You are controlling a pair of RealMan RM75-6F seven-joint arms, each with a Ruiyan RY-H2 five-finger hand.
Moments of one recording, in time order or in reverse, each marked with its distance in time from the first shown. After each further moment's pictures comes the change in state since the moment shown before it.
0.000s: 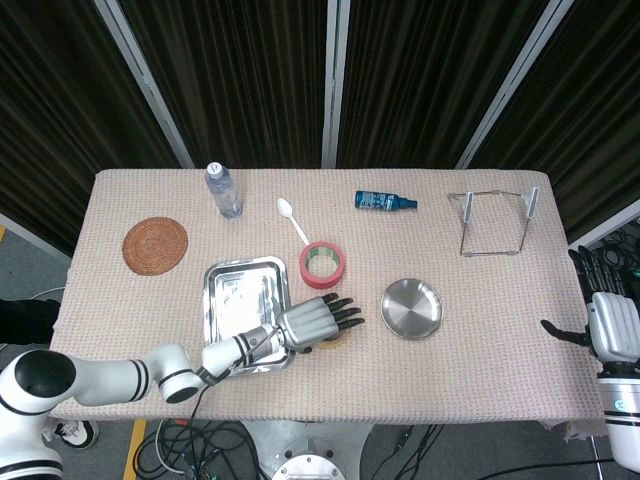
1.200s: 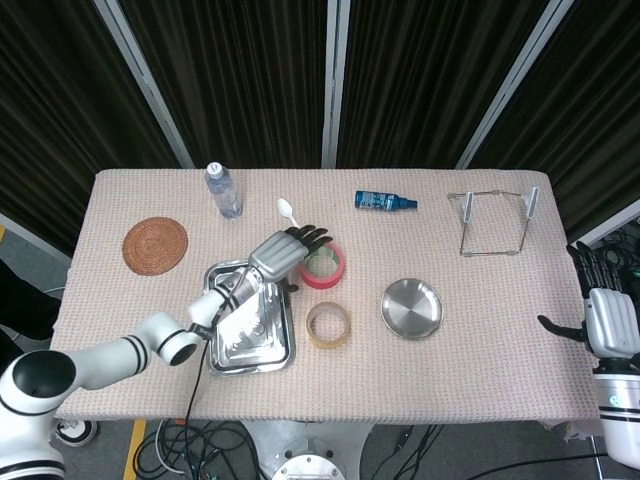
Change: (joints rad) left arm 0.025 0.019 -0.116 0.220 -0.163 0.009 -0.252; right arm 0.017 -0.011 0.008 -0.006 0.018 0.008 -0.023
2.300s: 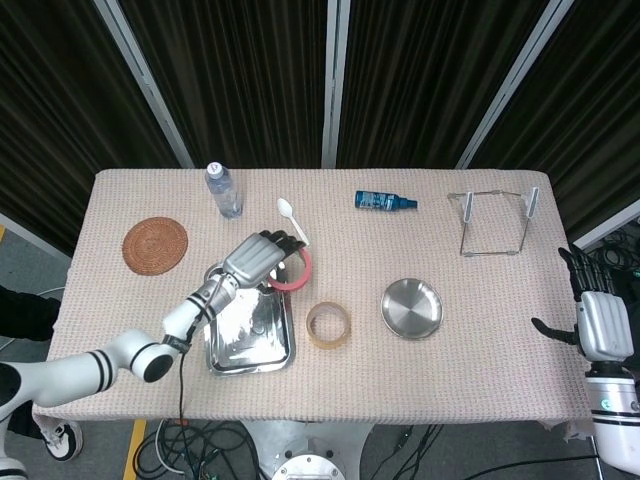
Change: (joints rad) left arm 0.095 0.091 -0.063 -0.176 -0.129 -0.025 0.295; right arm 0.005 -0.010 -0.032 -0.041 -0.002 0.053 -0.053
